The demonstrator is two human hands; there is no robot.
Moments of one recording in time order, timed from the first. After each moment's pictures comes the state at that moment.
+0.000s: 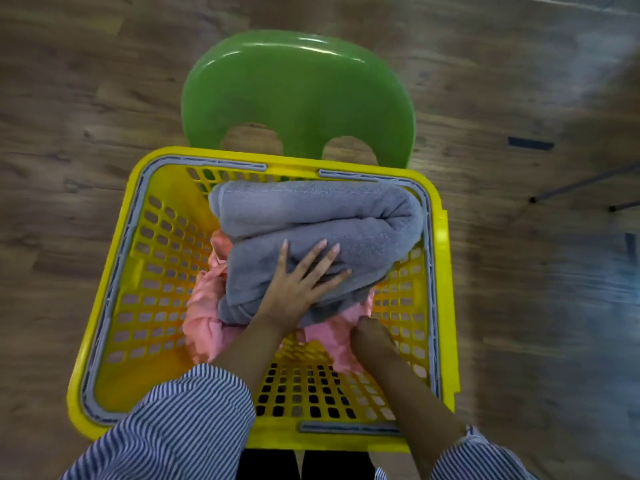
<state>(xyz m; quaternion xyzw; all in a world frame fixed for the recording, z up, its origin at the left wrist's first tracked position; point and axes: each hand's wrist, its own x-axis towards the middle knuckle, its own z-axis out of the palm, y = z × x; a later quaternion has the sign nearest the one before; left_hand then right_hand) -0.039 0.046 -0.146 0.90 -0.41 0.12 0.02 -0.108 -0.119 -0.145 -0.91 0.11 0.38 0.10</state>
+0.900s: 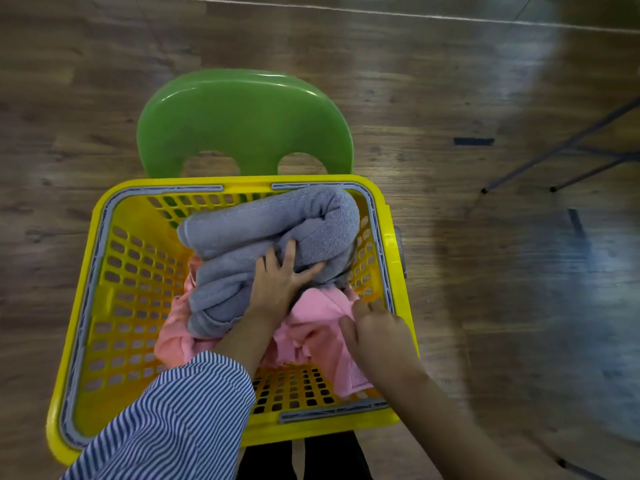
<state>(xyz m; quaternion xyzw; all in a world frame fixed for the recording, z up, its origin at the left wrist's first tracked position) -0.020 0.012 -0.144 0.93 -0.33 0.15 0.03 -0.129 -0.134 -0.004 -1.00 0.04 0.02 0.06</state>
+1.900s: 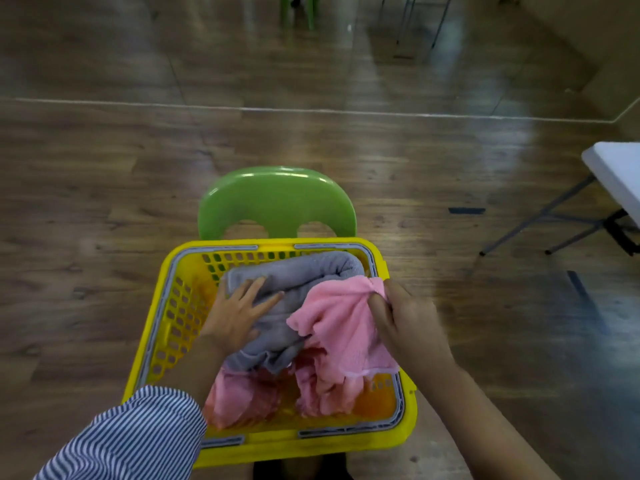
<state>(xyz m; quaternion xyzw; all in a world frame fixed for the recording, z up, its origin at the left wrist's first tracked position) -0.001 0.120 -0.031 0.92 -0.39 0.00 -0.10 -0.115 -0.146 0.116 -0.95 0.05 -0.13 0.27</state>
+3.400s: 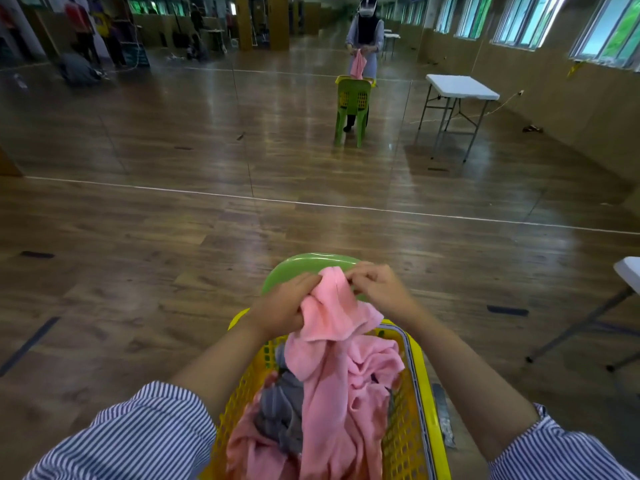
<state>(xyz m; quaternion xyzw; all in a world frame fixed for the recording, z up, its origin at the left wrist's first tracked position) 0.025 0.120 0.158 0.86 -0.38 0.09 0.32 0.002 -0.088 0.205 -0.83 -0.09 -0.01 0.55</state>
